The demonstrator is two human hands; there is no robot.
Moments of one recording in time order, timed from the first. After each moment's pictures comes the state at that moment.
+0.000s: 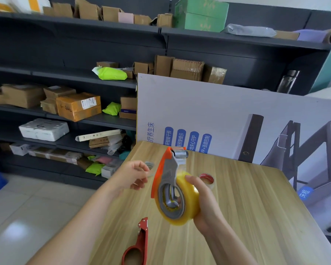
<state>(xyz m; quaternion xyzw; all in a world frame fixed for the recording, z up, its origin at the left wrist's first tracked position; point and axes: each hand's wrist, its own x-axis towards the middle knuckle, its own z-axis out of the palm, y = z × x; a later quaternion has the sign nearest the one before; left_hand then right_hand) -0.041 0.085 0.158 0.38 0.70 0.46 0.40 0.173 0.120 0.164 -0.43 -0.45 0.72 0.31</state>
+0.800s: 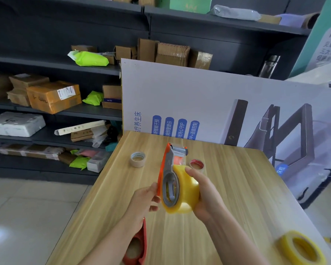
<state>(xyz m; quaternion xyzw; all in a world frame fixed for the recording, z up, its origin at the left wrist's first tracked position) 0.022 0.071 0.078 0.25 0.60 0.56 0.52 0.173 0.111 0.162 -0.46 -0.35 0.74 0.35</state>
